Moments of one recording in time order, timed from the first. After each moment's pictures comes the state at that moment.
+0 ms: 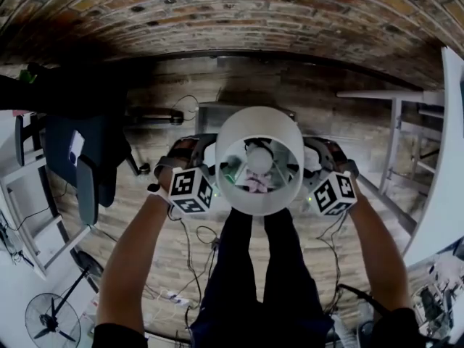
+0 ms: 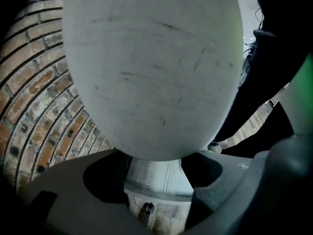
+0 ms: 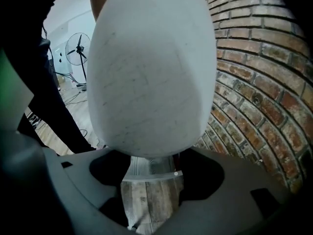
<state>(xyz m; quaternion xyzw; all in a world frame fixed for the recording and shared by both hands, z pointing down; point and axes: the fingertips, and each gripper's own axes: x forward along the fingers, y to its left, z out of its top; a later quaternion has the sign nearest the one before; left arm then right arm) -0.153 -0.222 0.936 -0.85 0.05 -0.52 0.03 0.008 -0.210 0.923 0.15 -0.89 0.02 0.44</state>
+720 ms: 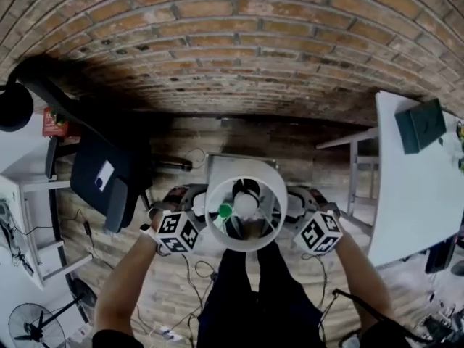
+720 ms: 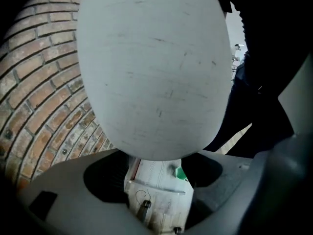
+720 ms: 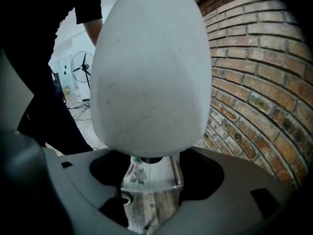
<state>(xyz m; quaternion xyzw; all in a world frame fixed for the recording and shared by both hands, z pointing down) -0.163 -0.184 0.703 -0.88 0.06 -0.48 0.02 -0.009 -0.174 0.696 0.14 -0.91 0.04 0.38</state>
